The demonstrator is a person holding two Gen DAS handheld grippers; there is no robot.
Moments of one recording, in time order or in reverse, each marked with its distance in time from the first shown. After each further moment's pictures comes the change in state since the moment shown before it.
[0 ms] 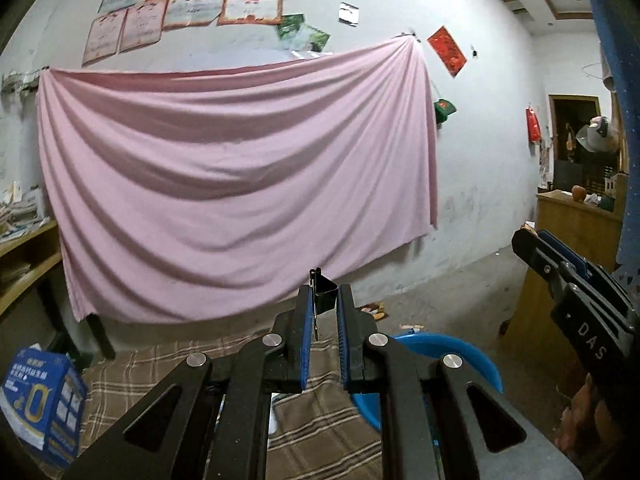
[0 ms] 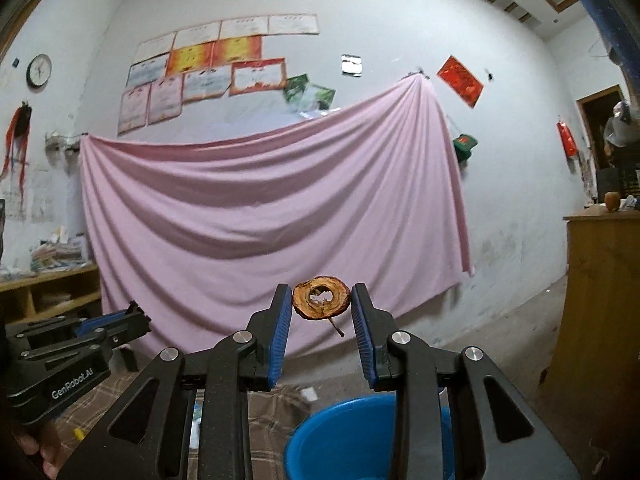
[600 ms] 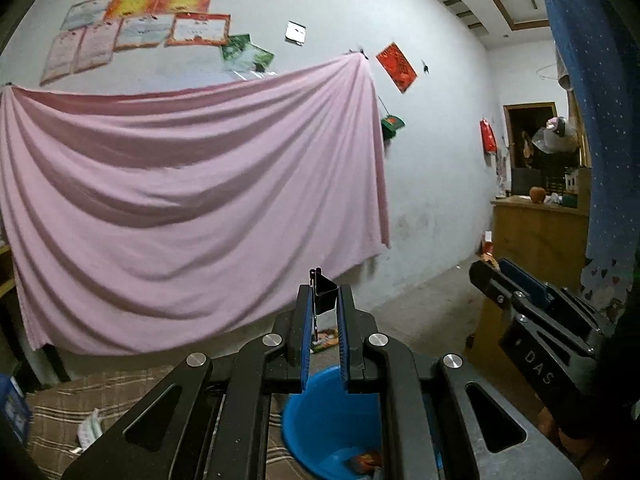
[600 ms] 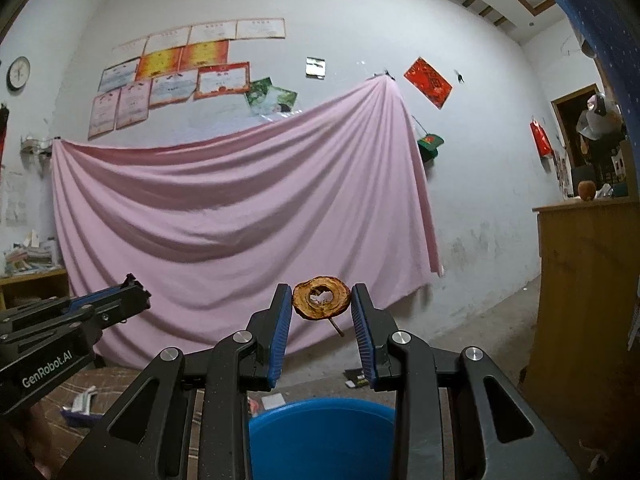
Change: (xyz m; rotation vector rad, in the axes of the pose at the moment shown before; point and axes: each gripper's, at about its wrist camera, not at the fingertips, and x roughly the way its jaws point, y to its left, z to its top) left arm 0.052 -0.062 -0.009 0.053 -0.087 -0.156; right arm 0.011 -0.065 -0.029 0.019 -0.018 -0.088
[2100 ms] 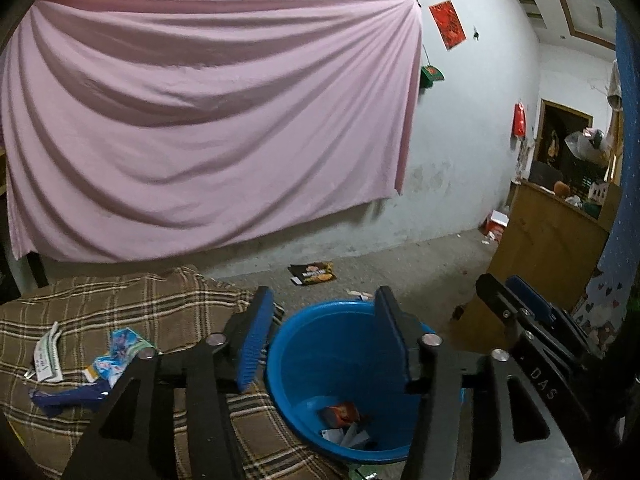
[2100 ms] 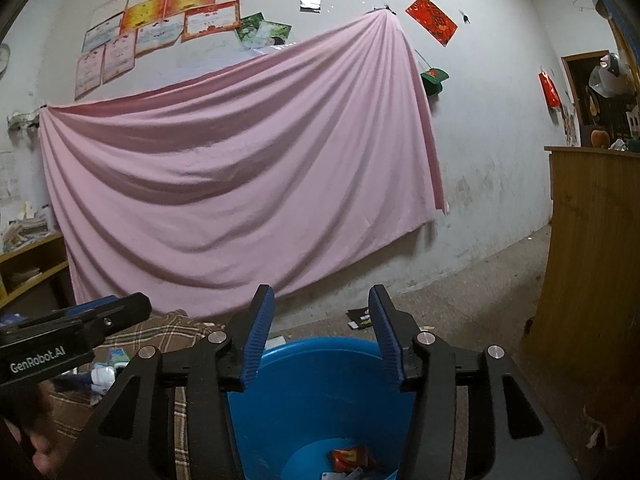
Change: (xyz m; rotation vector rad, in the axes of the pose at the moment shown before) left arm 0.037 0.026 -0.008 -0.217 0.236 0.031; right arm 0.036 -0.013 -0.033 0.022 0.223 0.013
